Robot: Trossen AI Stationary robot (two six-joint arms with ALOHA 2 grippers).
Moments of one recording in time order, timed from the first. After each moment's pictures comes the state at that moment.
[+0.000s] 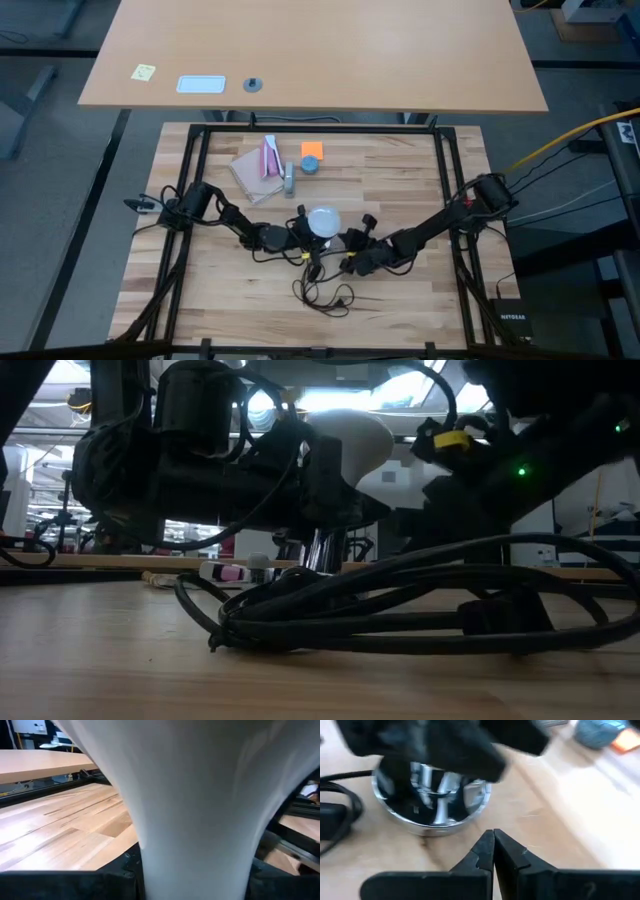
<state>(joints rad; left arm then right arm) -0.25 2.19 0.78 1.35 -0.56 -0.12 0.42 1.82 0.79 0.15 0.73 0.55</state>
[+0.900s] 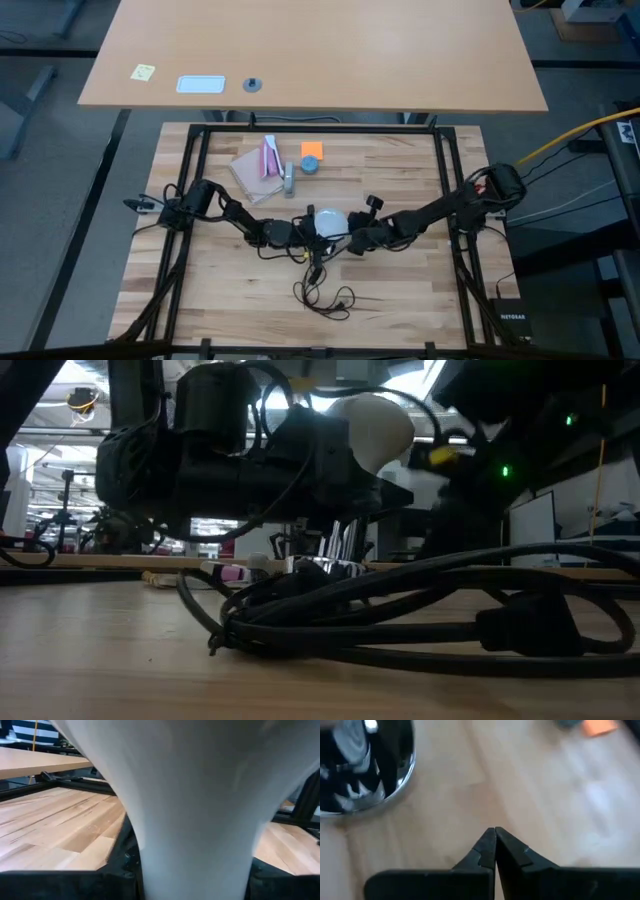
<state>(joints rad) -0.20 2.19 0.83 1.38 -0.37 -0.13 0.27 1.68 0.79 -0.15 0.62 0.39</state>
